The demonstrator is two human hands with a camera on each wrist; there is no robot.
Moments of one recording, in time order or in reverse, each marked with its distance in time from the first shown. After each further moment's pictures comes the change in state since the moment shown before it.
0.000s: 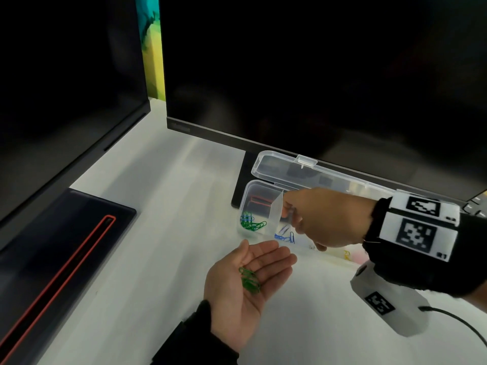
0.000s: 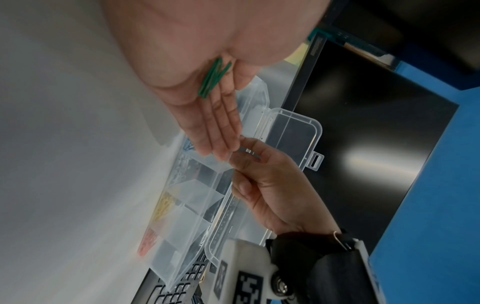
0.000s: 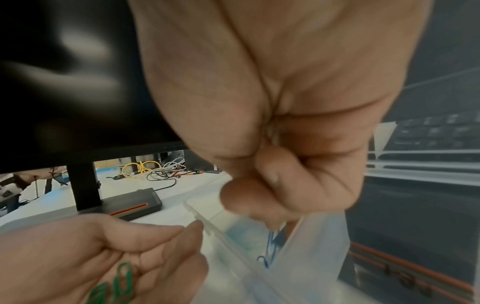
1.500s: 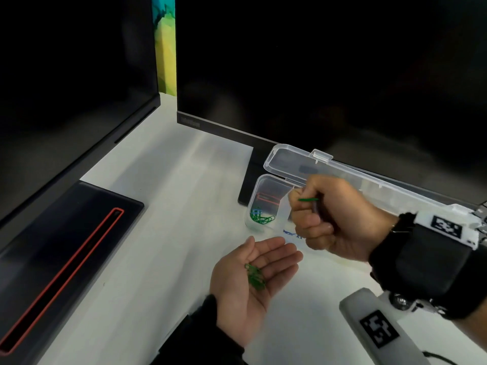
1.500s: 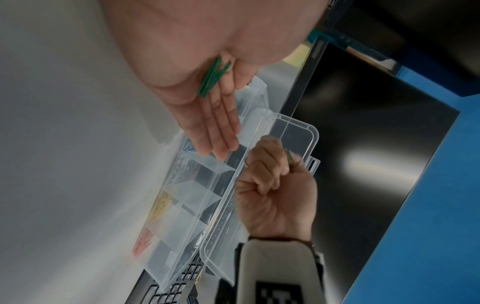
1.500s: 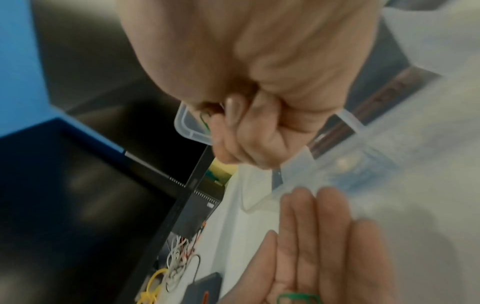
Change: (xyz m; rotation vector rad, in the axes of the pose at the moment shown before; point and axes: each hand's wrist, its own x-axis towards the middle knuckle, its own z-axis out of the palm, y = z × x) left_hand 0.002 -0.001 0.000 0.008 0.010 -0.001; right_hand -0.010 -0.005 0.009 1.472 -0.140 0.072
